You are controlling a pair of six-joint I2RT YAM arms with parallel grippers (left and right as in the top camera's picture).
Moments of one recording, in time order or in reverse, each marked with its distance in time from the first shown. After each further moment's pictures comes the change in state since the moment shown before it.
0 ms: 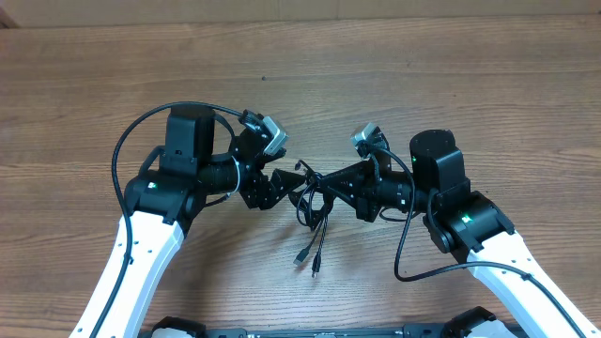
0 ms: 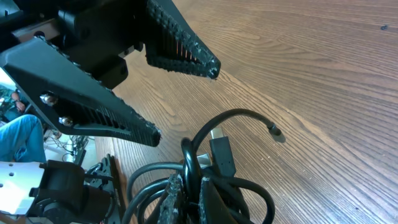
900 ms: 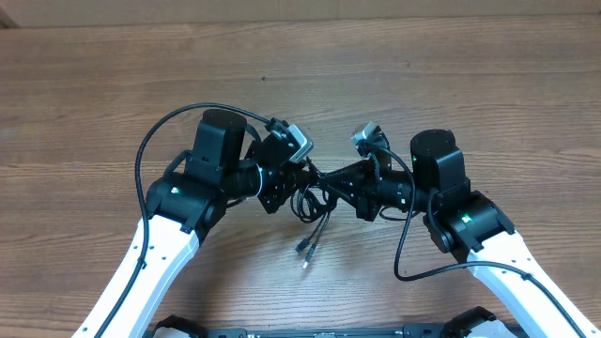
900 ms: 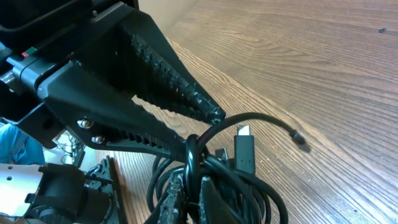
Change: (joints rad) left arm -0.142 0.000 0.000 0.048 -0.169 -0.033; right arm -0.001 0.001 0.000 0.009 0.002 0.000
